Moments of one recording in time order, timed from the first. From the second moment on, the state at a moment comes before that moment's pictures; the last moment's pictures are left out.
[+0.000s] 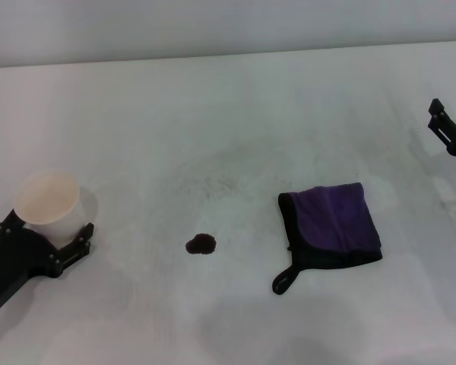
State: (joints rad) left arm -0.35 -2.09 0.91 0.08 -1.94 -1.12 2.81; right arm 0.38 2.02 2.40 -0.07 -0.75 1.23 -2.86
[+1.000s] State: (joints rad) left arm -0.20 -2.05 0.90 0.10 -2.09 -1.19 2.73; right arm 0.39 2.02 2.41 -0.06 -0.75 1.23 -2.87
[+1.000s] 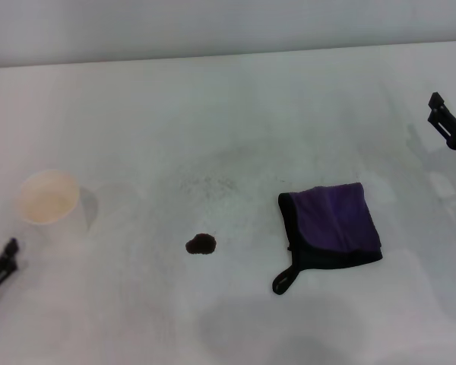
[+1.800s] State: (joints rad) left arm -0.18 -1.88 0.90 0.48 -1.94 -1.36 1.83; right arm 0.38 2.02 2.34 -0.06 -0.75 1.28 -2.77
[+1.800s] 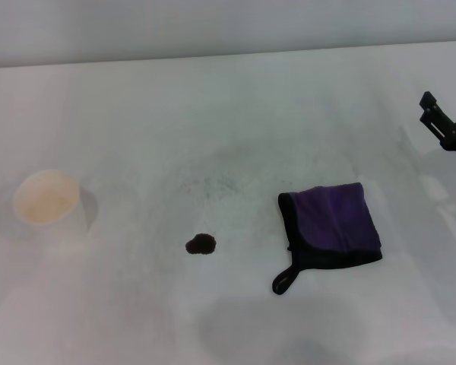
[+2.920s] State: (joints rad) left arm -0.18 -1.88 0.84 0.43 -1.93 -1.40 1.86; right arm 0.36 1.77 1.98 0.57 -1.23 1.35 -1.17
